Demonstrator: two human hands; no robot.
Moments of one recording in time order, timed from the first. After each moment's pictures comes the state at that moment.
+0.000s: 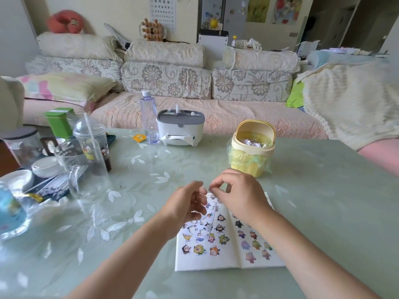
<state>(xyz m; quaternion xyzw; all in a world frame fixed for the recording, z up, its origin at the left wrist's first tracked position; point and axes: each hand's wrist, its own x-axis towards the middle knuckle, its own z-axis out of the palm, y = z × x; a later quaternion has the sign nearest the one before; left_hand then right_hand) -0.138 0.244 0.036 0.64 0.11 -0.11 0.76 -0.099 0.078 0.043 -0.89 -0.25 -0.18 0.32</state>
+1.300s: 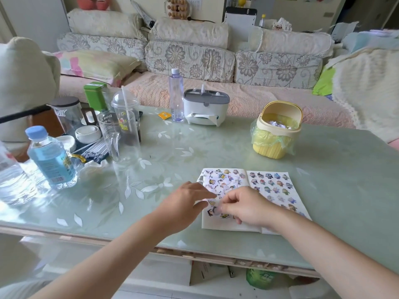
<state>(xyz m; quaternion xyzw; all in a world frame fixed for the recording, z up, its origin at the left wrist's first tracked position) -0.209 0.305 -0.022 0.95 -0.14 0.07 0.27 -0.166 0.104 0.015 -0.88 -0.18 0.22 0.38</state>
